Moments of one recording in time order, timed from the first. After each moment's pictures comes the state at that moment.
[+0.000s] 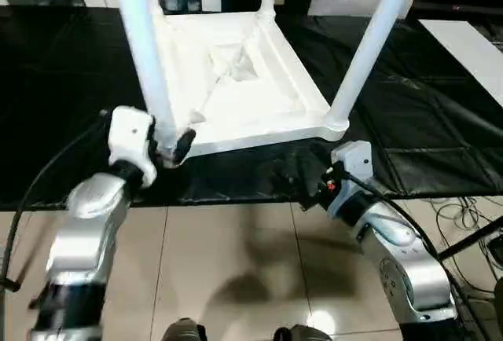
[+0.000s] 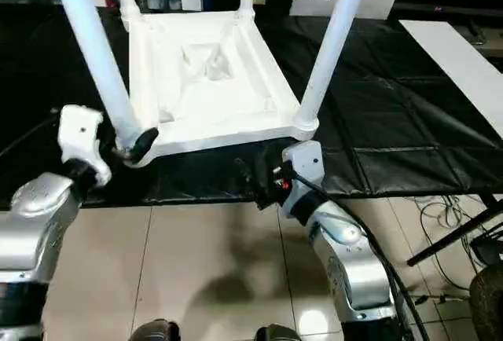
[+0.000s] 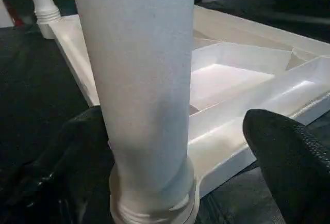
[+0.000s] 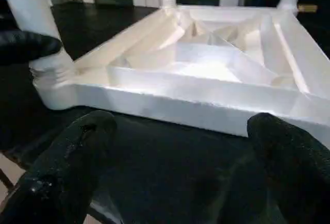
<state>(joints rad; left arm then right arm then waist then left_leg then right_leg) -0.29 0.28 0.11 0.00 -0.11 0.34 -0.34 -0.14 -0.15 0.09 -0.10 0.19 0.29 0.44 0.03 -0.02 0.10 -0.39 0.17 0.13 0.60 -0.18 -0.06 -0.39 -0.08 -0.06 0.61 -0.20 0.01</state>
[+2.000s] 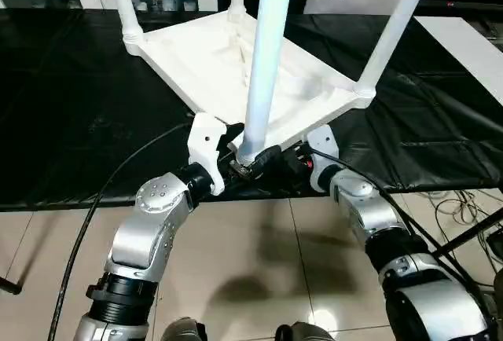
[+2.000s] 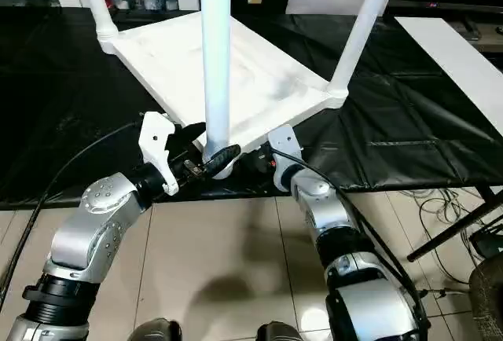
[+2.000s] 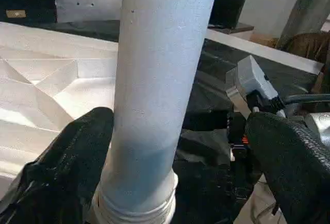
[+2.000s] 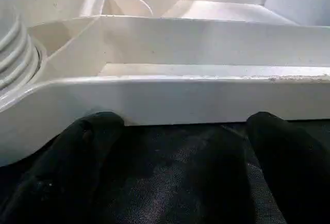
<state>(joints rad) -0.32 0.13 -0.11 -0.02 -0.22 0.33 -0.55 -0.66 -0.11 0.08 0.92 0.00 -0.08 0.40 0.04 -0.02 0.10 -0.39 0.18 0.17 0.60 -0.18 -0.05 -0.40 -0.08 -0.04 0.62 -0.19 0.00</state>
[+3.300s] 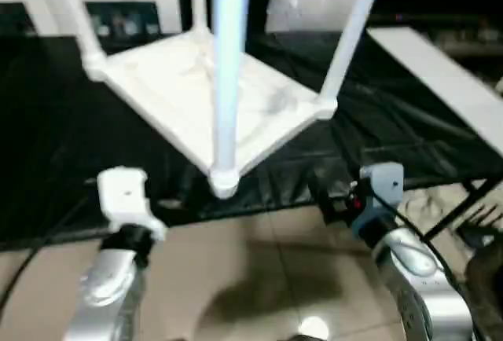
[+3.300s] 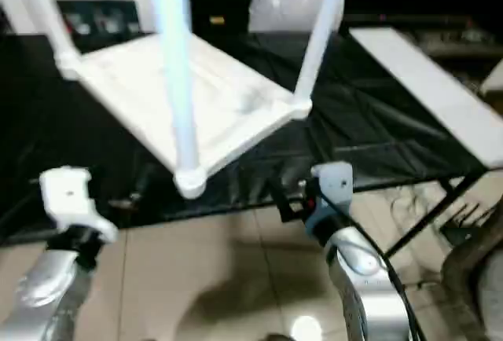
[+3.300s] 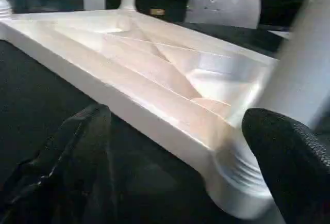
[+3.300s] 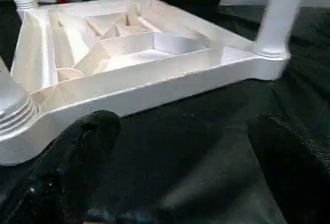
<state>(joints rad) 0.15 0.05 0.05 -0.40 -0.13 0.31 -0.16 0.04 -0.13 0.03 -0.26 0.16 0.36 0.28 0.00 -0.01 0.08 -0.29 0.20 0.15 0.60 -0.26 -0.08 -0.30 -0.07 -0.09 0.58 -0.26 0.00</state>
